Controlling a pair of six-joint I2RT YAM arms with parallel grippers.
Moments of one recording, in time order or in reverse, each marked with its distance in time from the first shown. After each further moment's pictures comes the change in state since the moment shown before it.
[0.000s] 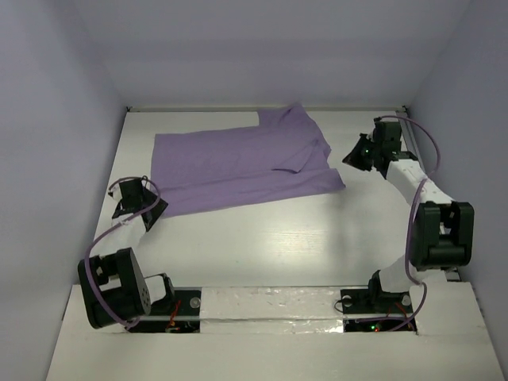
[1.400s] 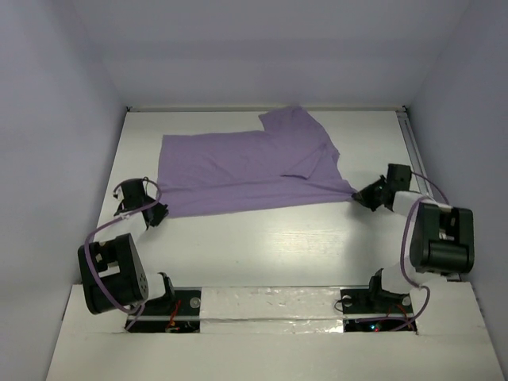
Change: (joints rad) left arm 0.011 0.087 -0.012 0.076 0.106 -0.045; right arm -0.157 -0.017 -0.423 0.248 0.028 0.400
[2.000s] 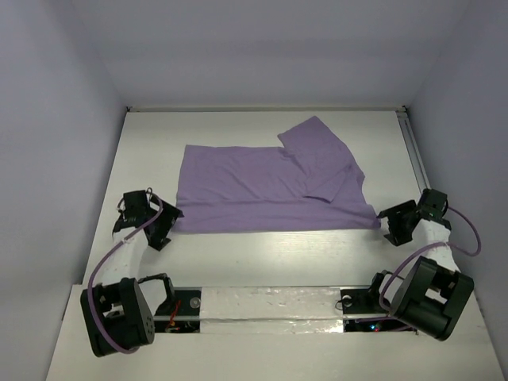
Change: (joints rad) left arm -0.042 -0.285 -0.063 -0.328 0.106 -0.107; right arm -0.344 -0.466 -0.174 -0.450 0.000 -0.100
